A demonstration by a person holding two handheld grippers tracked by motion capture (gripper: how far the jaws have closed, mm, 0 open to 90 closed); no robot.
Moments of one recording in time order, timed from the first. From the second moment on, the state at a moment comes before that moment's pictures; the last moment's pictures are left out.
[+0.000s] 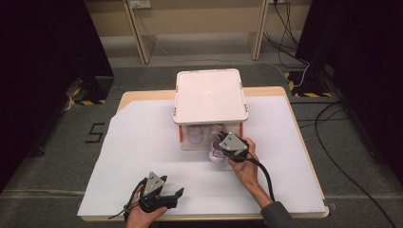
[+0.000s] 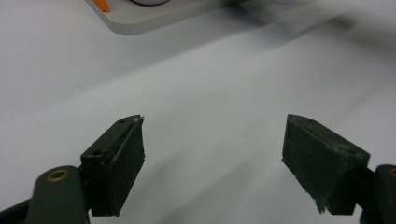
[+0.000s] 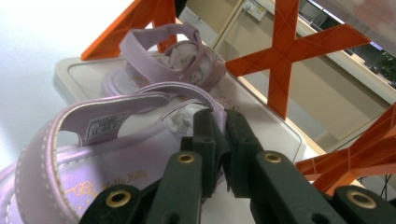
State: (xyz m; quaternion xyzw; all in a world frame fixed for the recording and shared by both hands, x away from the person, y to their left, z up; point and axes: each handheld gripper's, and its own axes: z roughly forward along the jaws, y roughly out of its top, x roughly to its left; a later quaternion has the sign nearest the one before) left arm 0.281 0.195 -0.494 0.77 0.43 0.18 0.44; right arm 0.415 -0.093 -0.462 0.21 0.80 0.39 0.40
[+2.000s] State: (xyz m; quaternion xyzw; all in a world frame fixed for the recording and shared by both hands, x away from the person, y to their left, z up) left arm 0.281 0.193 -0.493 0.77 0.42 0.18 0.44; right arm 0.373 -0.092 -0.485 0.30 0.82 0.40 0.26
